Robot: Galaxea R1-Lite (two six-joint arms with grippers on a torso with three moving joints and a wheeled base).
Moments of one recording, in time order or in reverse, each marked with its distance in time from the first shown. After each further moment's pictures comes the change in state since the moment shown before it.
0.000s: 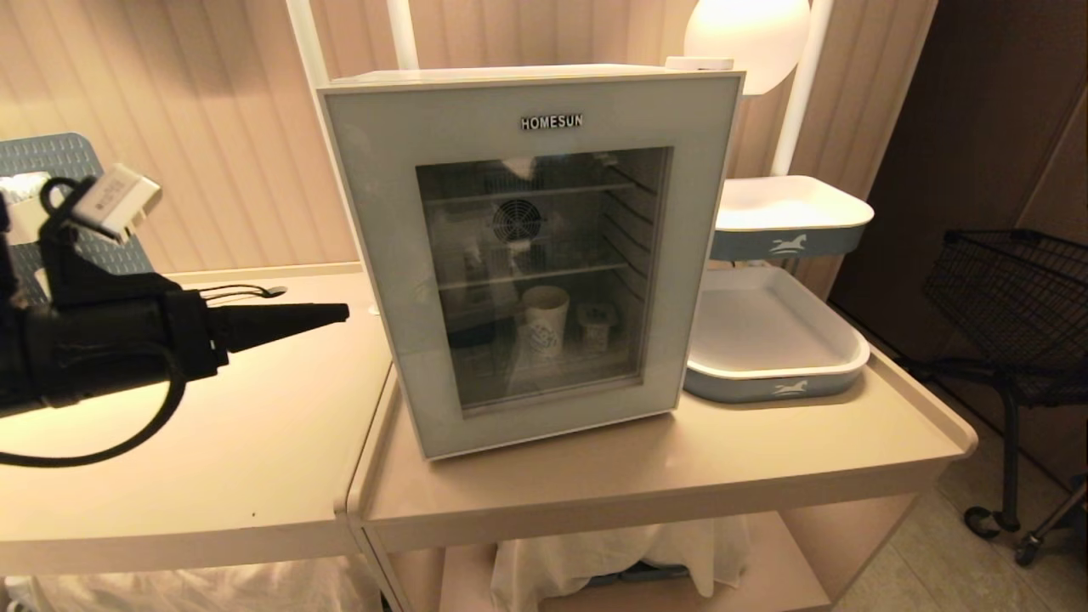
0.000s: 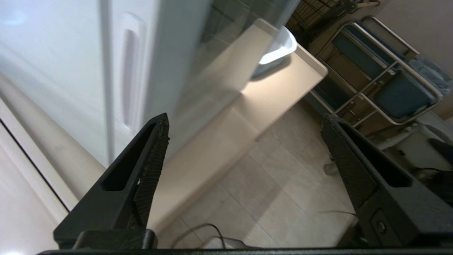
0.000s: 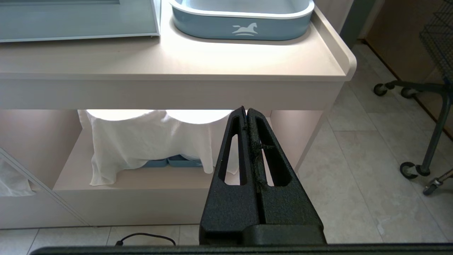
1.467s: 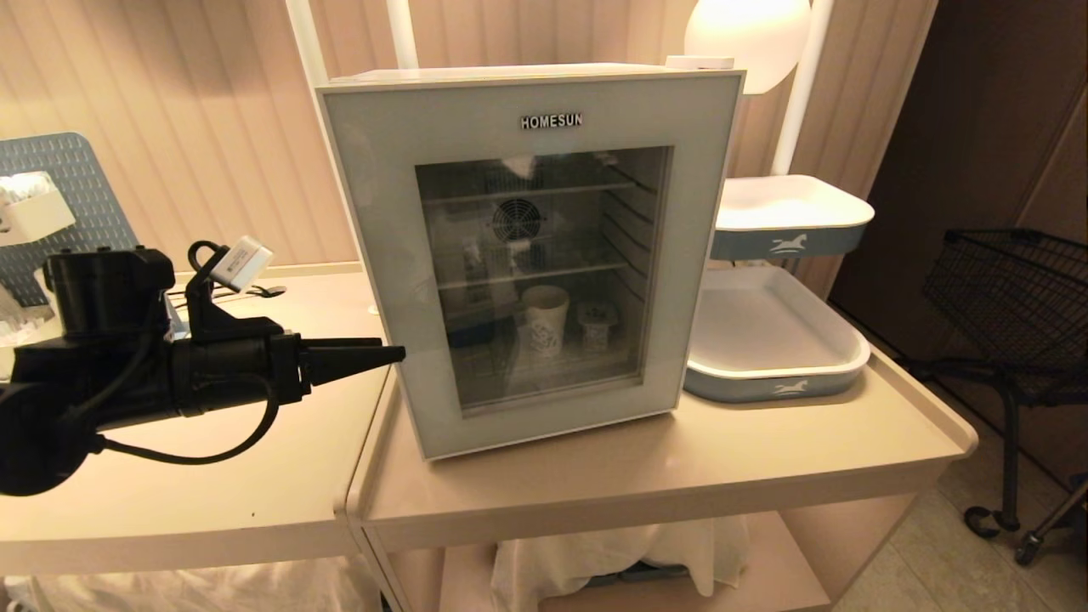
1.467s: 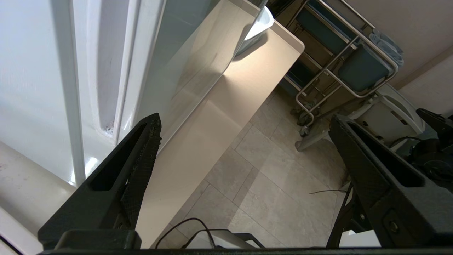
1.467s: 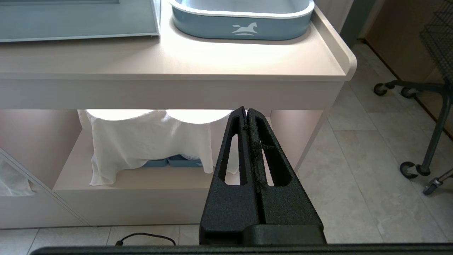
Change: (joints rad) left arm -0.016 0.264 0.060 -0.266 -0.172 0.019; right arm 0.000 0.000 0.000 0.000 -0.002 0.000
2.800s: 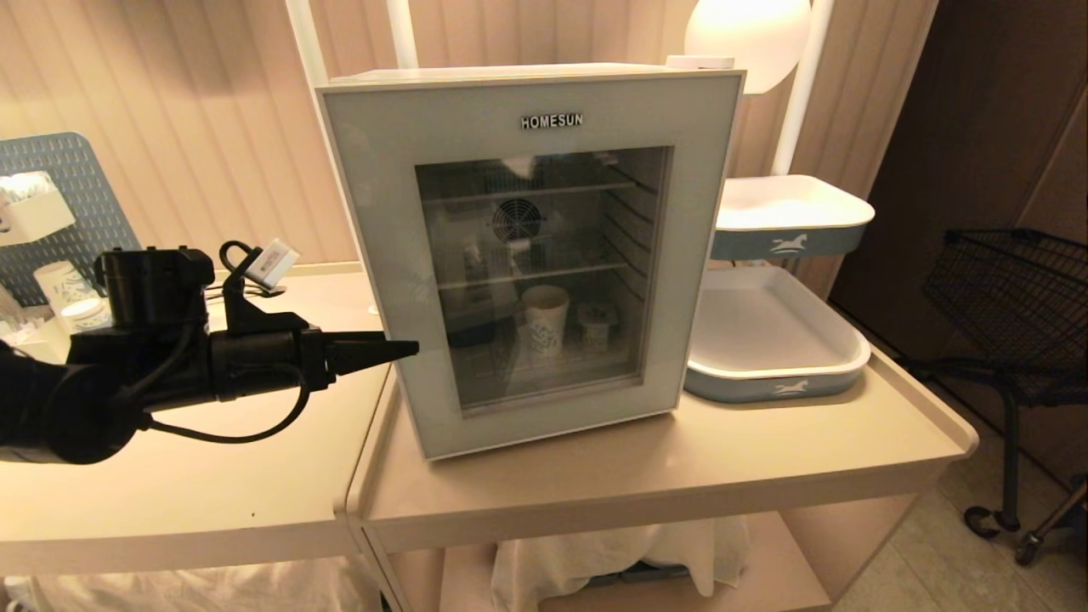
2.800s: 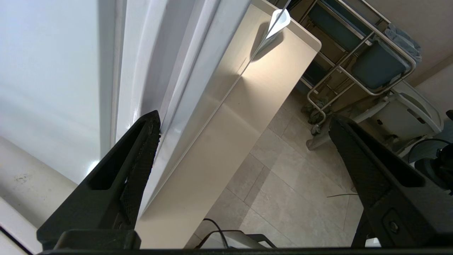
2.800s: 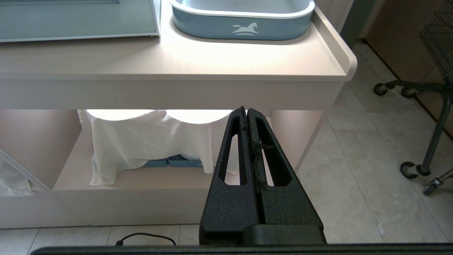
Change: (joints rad) left arm -0.013 0.107 -0.082 -0.002 0.023 0.041; right arm 0.000 0.000 0.000 0.000 0.001 0.000
